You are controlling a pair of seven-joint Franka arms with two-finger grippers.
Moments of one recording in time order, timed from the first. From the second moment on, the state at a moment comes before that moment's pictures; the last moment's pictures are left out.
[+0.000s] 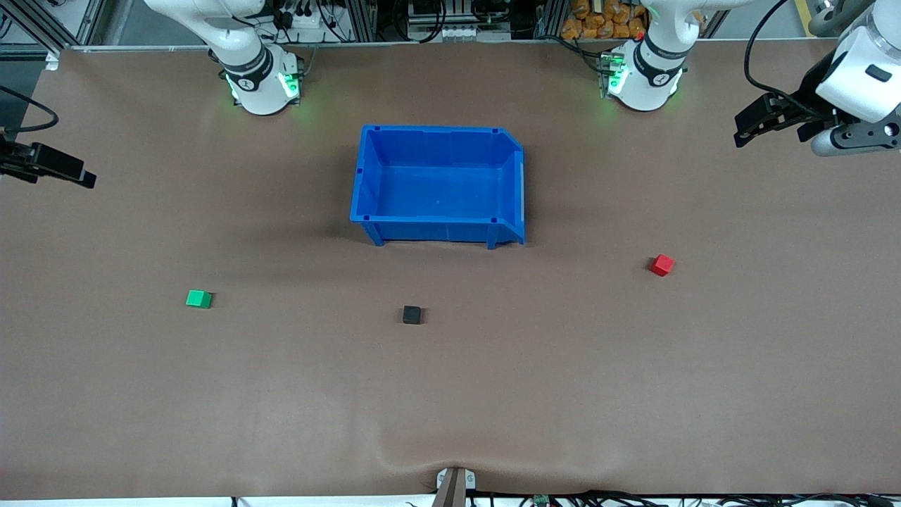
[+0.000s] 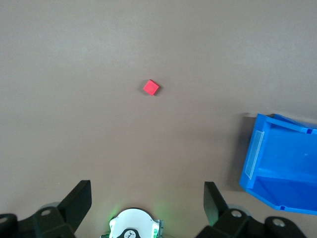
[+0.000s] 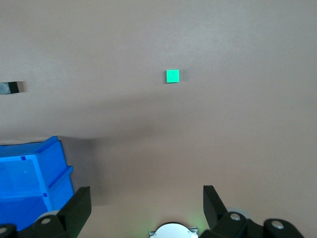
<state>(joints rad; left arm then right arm) 0.01 -0.13 -0.15 -1.65 0.02 1.47 -0.21 -0.03 0.06 -0.08 -1.45 0.05 1.38 0.03</state>
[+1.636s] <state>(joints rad) 0.00 -0.06 -0.17 -1.65 0.02 1.47 -0.16 -0.07 0.22 -0.10 -1.45 0.06 1.39 0.05</state>
